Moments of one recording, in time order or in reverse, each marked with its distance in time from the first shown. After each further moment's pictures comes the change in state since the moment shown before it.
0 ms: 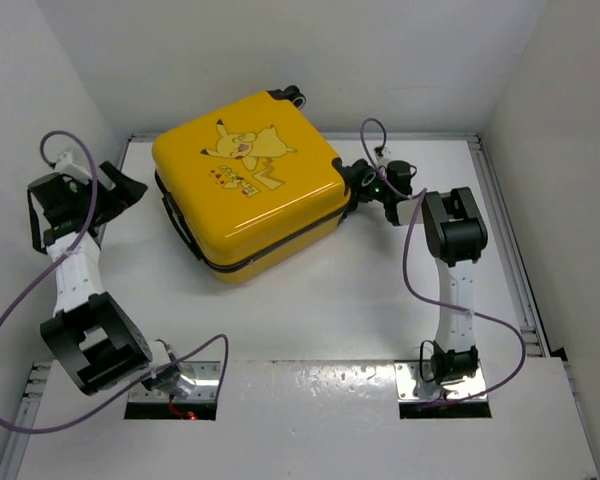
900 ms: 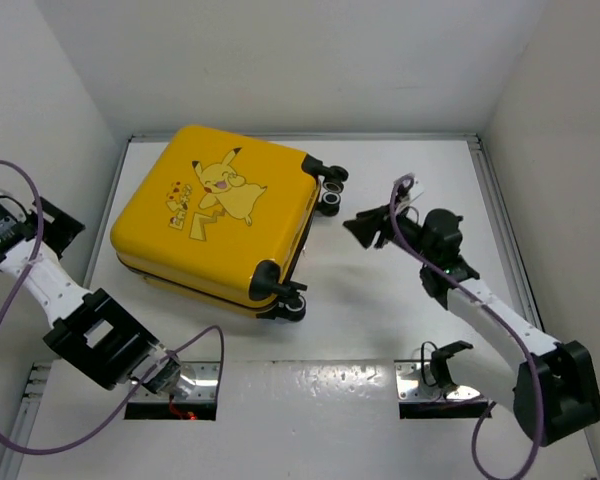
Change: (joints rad) left arm 0.359 -0.010 0.167 -0.463 -0.314 0.067; right arm 0.238 -1.310 -0.843 -0.203 0.094 -0.266
